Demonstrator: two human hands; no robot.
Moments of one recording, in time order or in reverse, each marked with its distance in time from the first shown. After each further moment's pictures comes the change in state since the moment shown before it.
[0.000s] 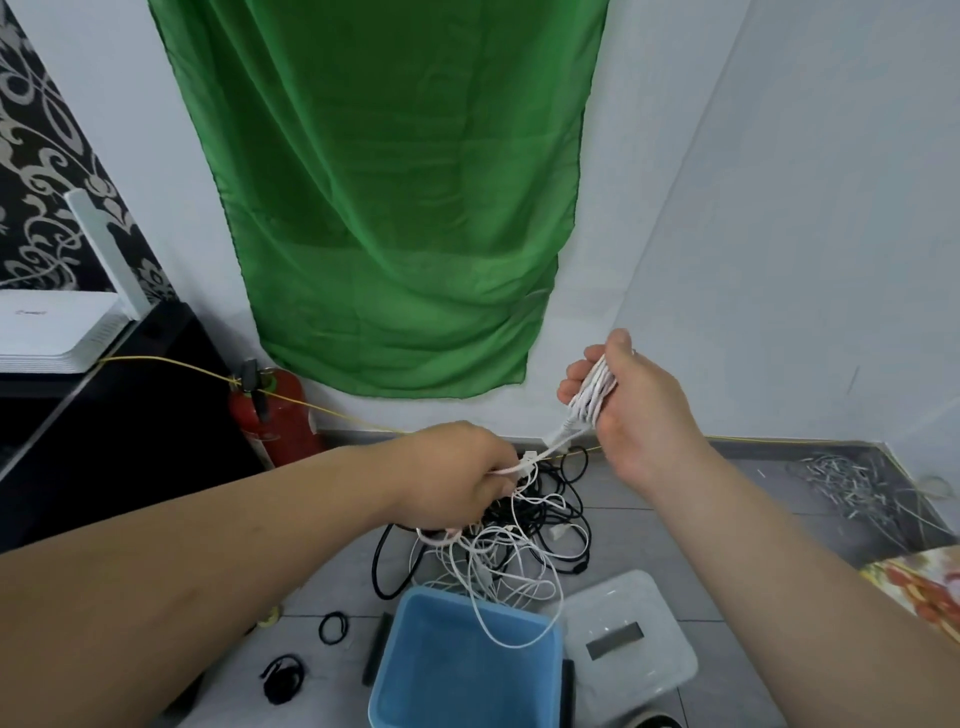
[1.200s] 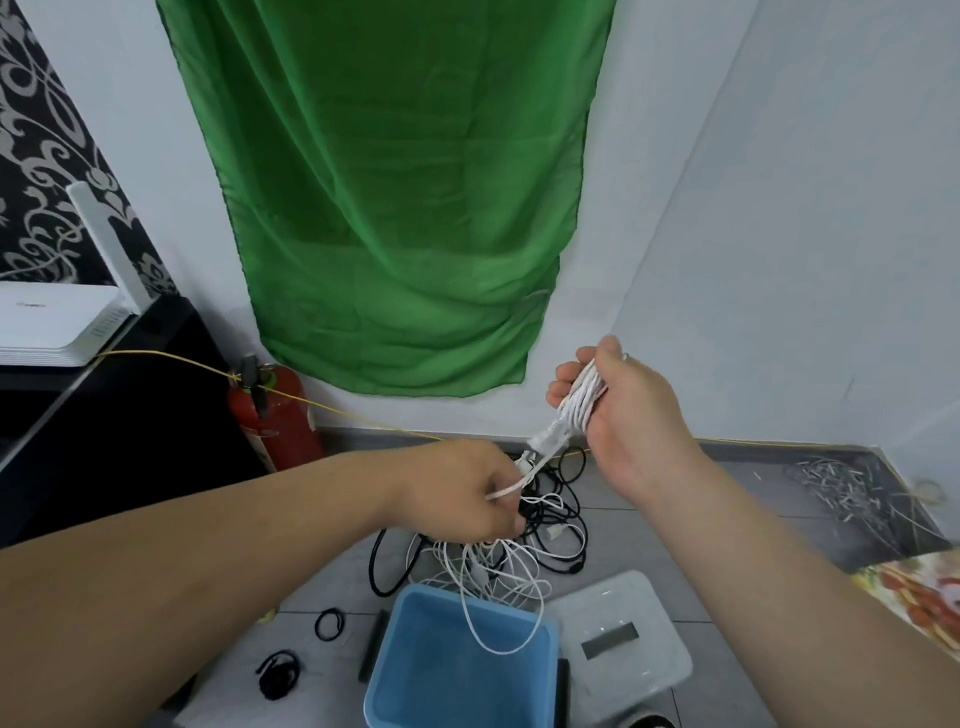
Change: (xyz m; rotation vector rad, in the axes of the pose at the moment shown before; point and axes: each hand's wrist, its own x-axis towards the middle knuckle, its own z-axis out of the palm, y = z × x) left_hand -0.002 0.004 0.009 -0.295 -0.085 -0.007; right_hand -0.013 -0.001 0.009 -0.054 -0.011 0.011
